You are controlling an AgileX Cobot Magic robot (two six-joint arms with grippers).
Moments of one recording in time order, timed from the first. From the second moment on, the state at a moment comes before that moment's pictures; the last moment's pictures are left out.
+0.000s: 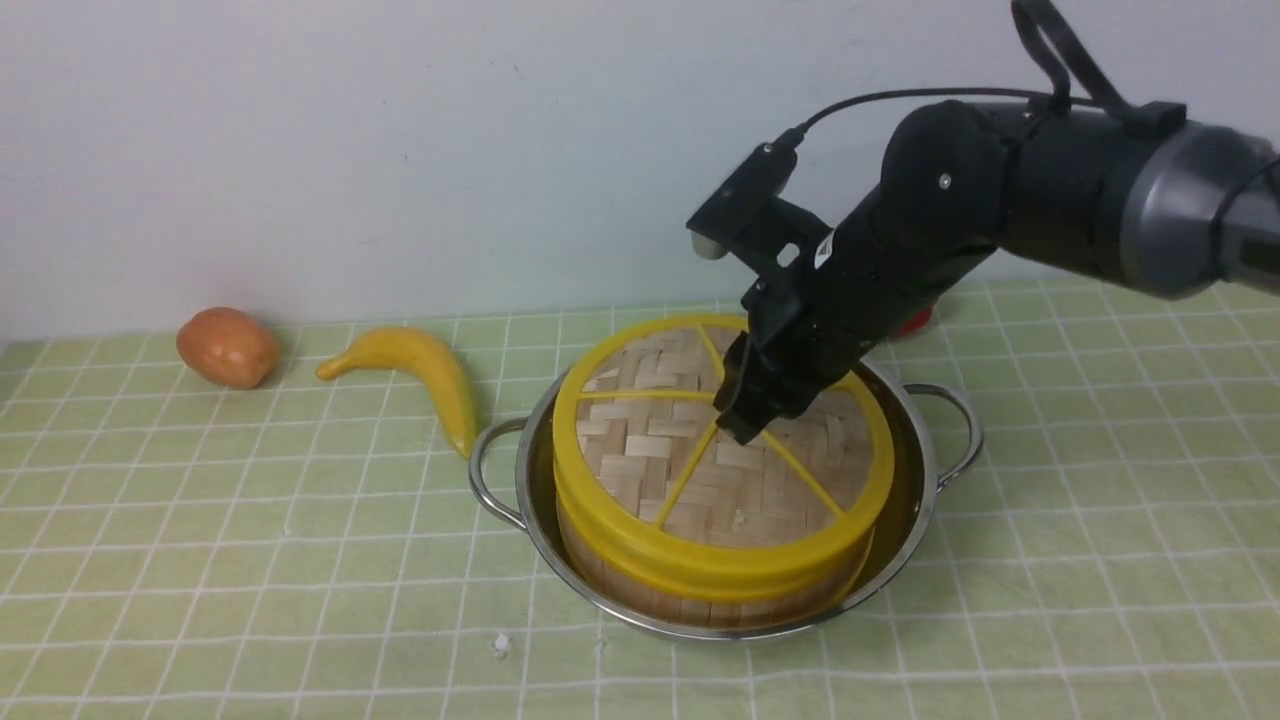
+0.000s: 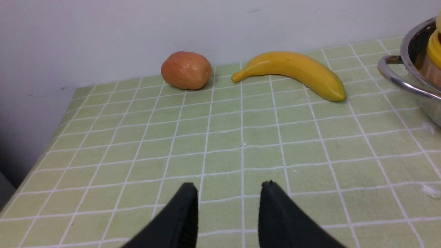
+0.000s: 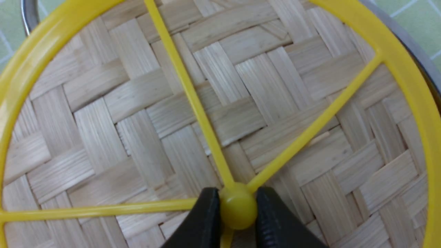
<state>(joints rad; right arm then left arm) 0.52 1.97 -1.59 0.31 0.87 -0.53 0.14 0.00 0.01 -0.15 0.34 0.31</state>
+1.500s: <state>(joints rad) 0.52 1.29 -1.60 -0.16 0.95 0.12 0.14 0.00 0.01 -0.15 0.34 0.31</state>
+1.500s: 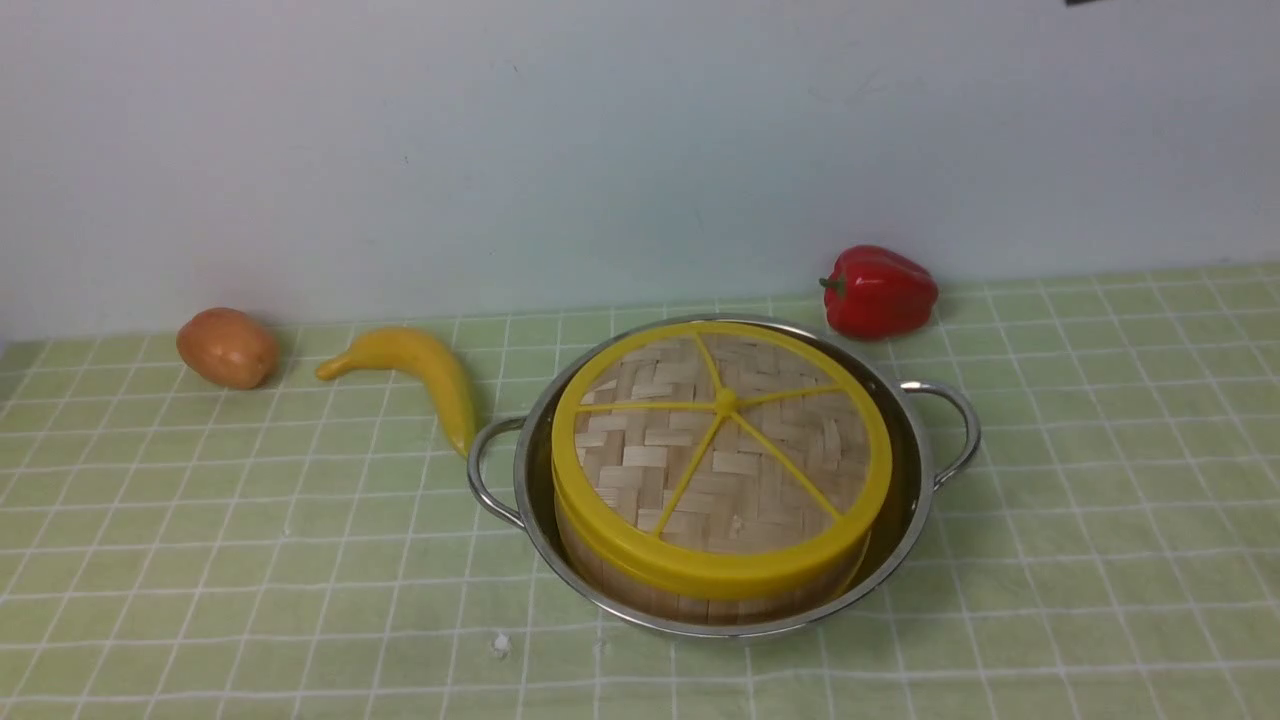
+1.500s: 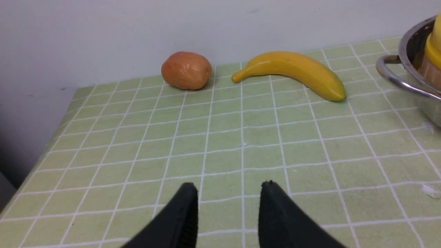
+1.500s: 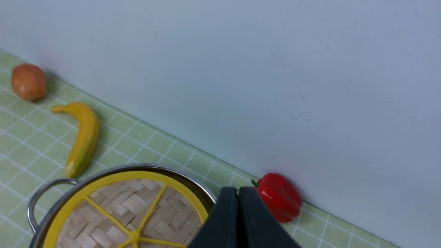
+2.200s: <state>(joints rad) 0.42 0.67 -0.86 -0.23 0.94 0.36 0.14 0.00 0.01 -0.15 0.34 0.31</state>
